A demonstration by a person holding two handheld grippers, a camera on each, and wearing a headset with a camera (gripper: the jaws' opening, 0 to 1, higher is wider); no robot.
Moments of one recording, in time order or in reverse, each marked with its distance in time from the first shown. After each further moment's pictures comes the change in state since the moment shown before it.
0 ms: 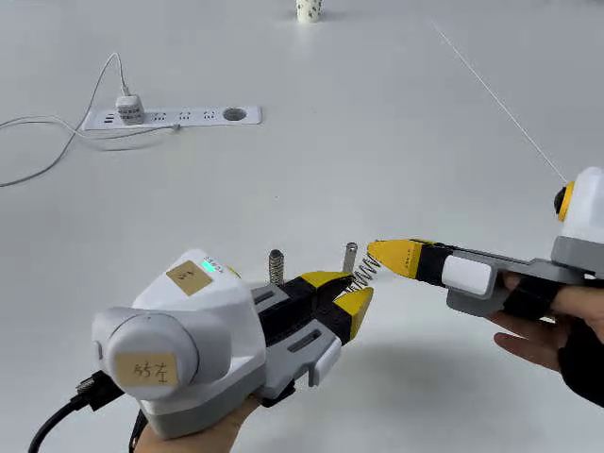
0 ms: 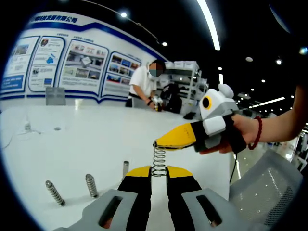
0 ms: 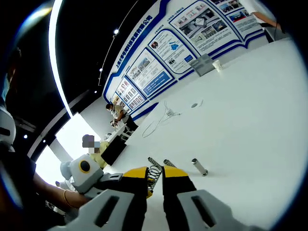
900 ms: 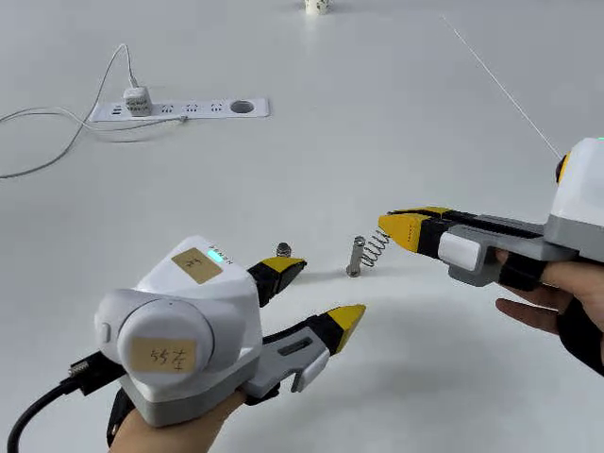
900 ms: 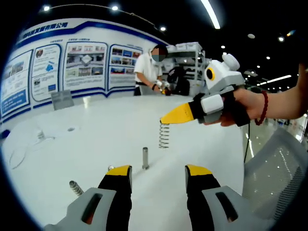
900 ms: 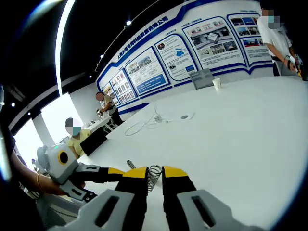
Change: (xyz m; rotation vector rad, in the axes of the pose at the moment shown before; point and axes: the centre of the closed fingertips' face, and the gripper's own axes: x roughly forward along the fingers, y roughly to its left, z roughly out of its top) left arm -0.019 0.027 -0.016 0.126 0.142 0.104; right arm 0.012 -0.022 0.019 -0.249 -0.001 -0.145
